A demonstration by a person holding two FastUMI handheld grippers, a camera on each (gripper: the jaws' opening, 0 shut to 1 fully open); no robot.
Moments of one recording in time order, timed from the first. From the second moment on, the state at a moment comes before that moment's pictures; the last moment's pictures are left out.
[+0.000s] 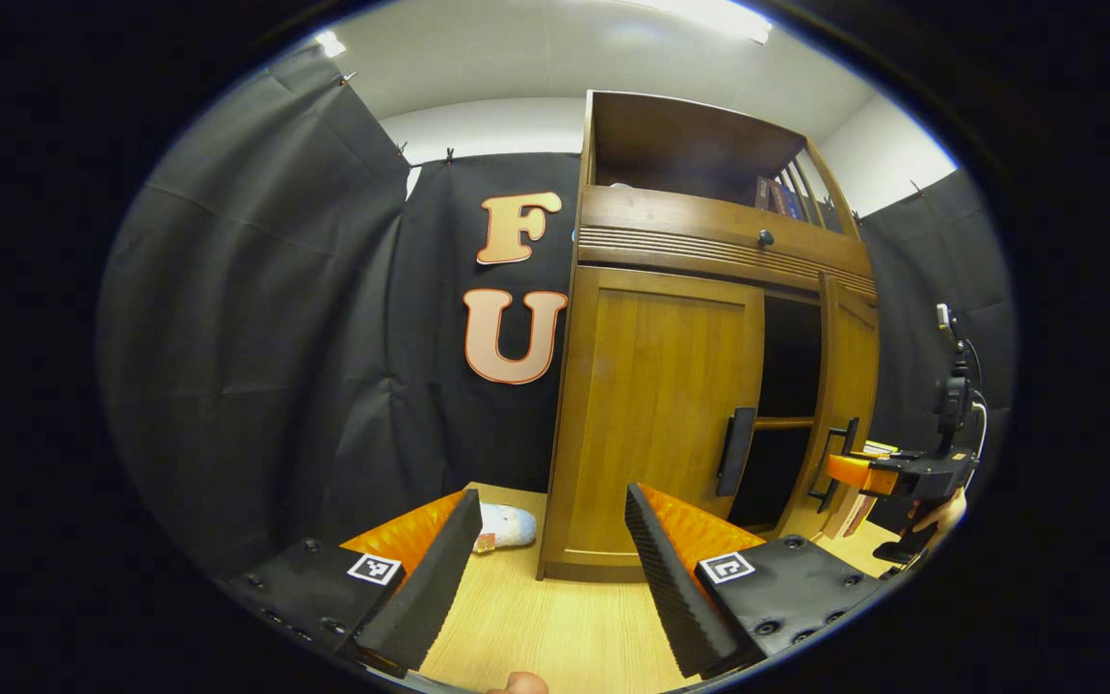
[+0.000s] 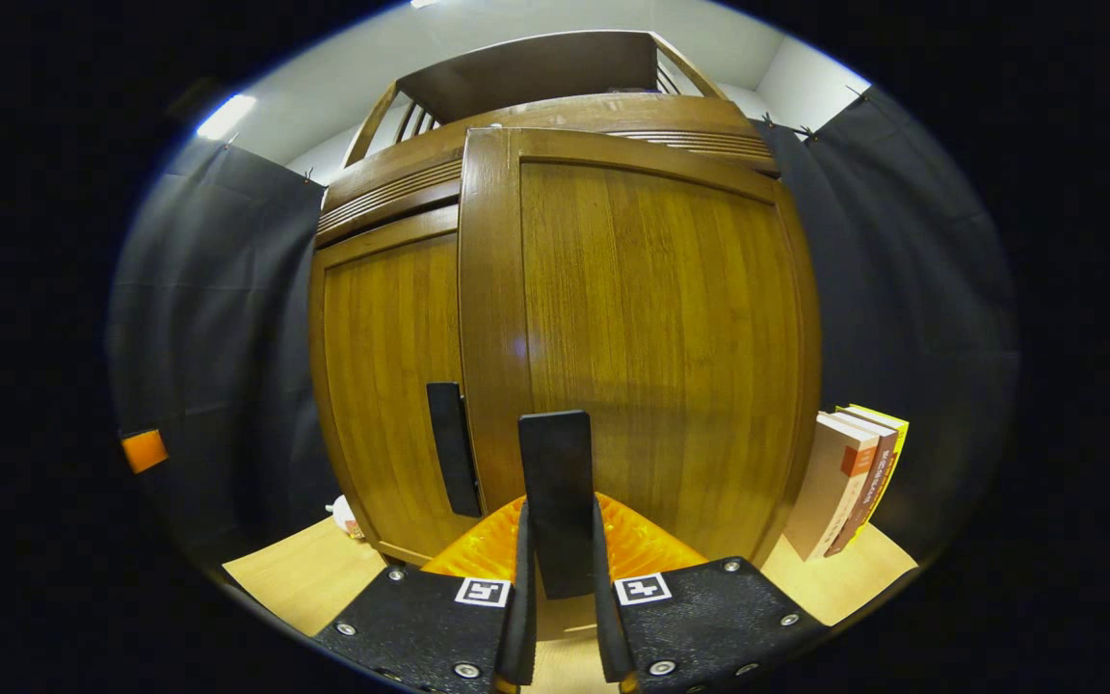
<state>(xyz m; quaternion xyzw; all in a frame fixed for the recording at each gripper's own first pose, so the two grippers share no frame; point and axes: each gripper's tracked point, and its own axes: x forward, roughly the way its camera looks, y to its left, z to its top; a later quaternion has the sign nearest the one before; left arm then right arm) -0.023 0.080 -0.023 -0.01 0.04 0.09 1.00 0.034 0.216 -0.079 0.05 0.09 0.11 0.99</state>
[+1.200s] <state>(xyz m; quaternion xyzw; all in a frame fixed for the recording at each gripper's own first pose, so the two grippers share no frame) -0.050 -0.009 -0.020 0.00 0.04 0.04 1.00 -0.070 0.069 -0.067 0.02 0.07 0.05 1.00</state>
